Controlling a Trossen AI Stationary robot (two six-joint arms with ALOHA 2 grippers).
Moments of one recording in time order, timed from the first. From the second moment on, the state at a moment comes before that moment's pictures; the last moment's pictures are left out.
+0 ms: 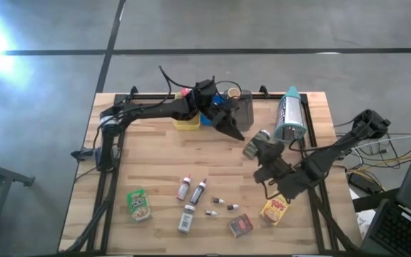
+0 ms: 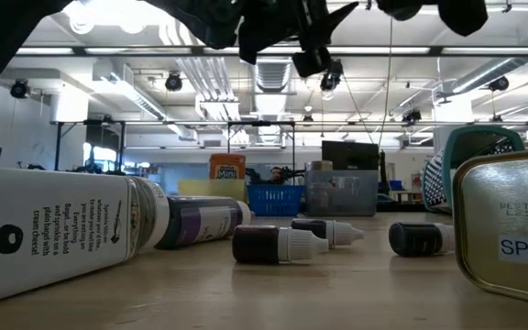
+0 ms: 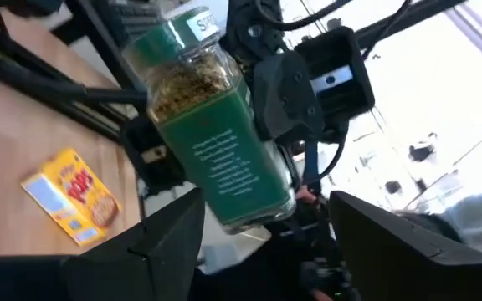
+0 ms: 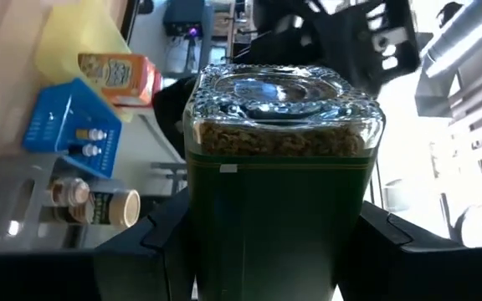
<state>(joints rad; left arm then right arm) 0.30 1.94 1.63 0.37 1.10 -1.10 0.60 1.26 0.92 -0.15 1.44 -1.04</state>
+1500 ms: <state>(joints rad) 0.25 1.94 1.63 0.33 1.04 -1.21 0.47 1.28 1.01 -0.14 1.28 -1.22</state>
